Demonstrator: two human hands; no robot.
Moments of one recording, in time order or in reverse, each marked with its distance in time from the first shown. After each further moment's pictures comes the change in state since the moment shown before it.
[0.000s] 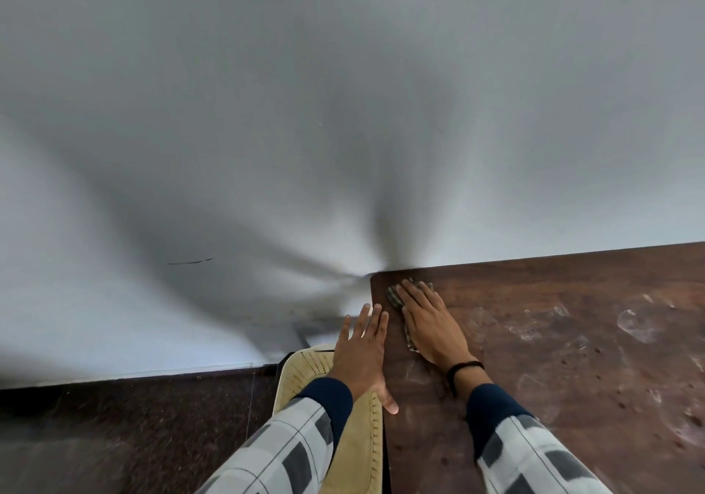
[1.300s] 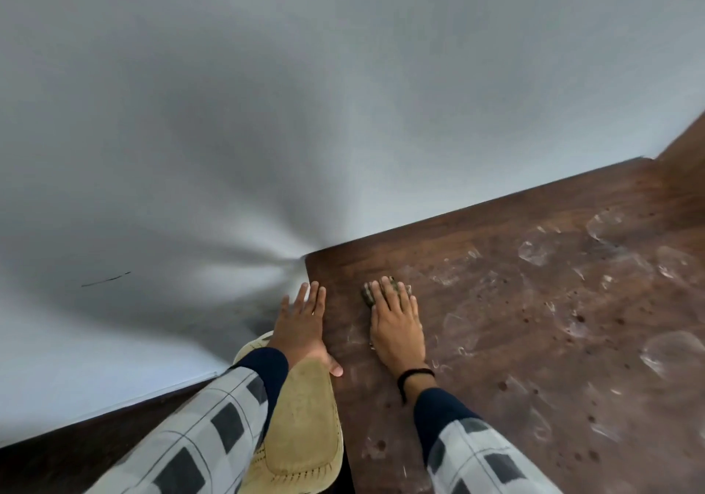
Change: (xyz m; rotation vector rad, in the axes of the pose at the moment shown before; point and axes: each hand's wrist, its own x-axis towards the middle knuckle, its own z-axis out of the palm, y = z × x) left_hand -0.002 0.004 -0.004 0.093 -0.026 0.014; right_hand -0.093 -0.008 0.010 0.022 0.147 0.367
